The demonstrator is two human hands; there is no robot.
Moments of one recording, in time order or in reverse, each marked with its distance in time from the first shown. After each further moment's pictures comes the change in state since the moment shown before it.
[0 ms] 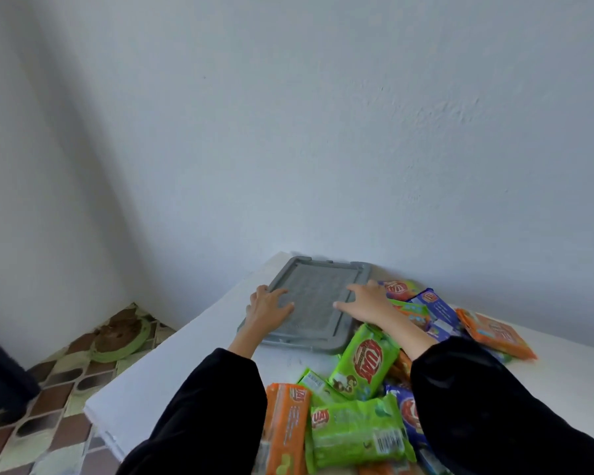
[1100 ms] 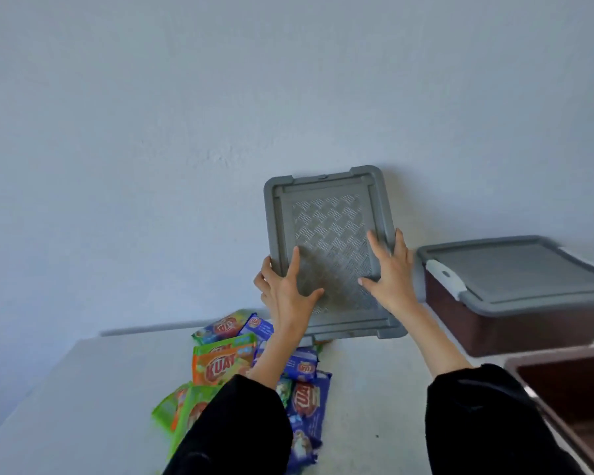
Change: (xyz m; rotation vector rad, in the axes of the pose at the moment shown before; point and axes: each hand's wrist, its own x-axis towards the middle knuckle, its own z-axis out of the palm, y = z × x) left_hand -0.079 0.299 0.100 -0.304 0.118 0.619; right_hand -0.167 0.199 -0.141 0.062 0.874 0.412
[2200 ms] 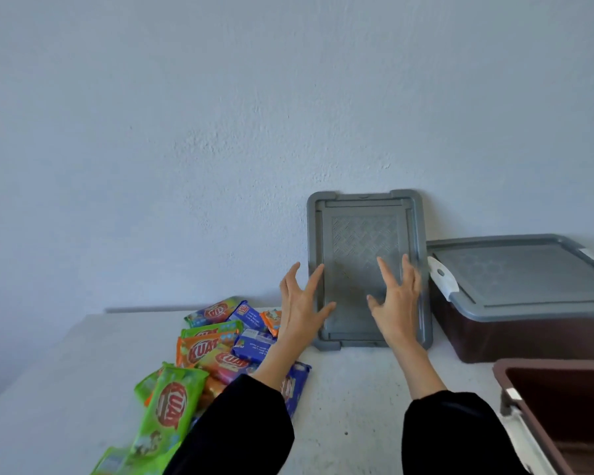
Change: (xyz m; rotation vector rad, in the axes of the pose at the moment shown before) left_hand -0.020 -0.002 0.059 0.041 -0.138 0.208; right_hand -0.015 0.064 0.038 0.119 0.072 0.079
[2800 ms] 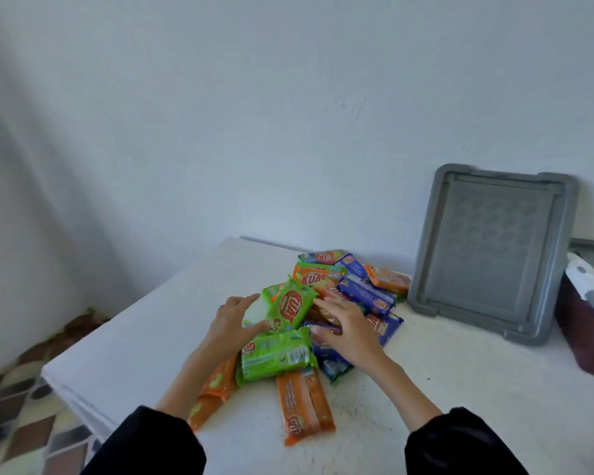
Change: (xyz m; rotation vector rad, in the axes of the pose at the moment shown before) left_hand -0.219 -0.105 -0.180 0.168 -0.058 -0.630; right_hand -0.164 -0.107 0.062 0.272 -0.789 -0.511
